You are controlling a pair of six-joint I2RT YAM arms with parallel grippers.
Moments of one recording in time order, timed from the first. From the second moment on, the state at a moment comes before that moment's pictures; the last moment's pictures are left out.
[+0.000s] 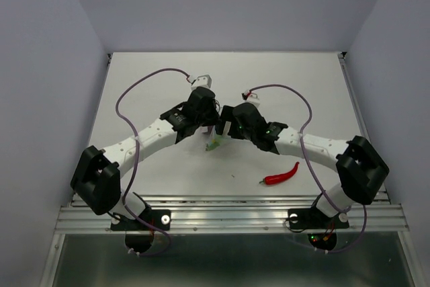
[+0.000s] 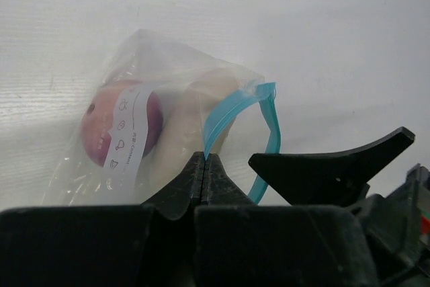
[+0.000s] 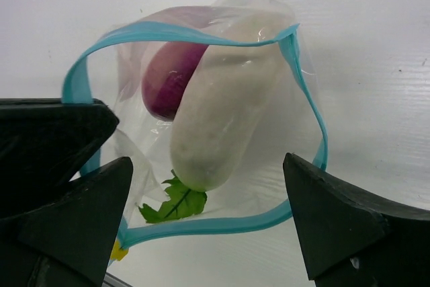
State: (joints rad) left arm -0.74 1.45 1.08 -0.28 -0.21 -0.70; right arm 0.83 1.56 0.98 -0.06 0.24 0.84
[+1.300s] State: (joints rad) left arm -0.74 1.44 1.08 -0.24 -0.14 -0.69; right arm 0.69 1.05 0.60 -0.91 0.34 1.28
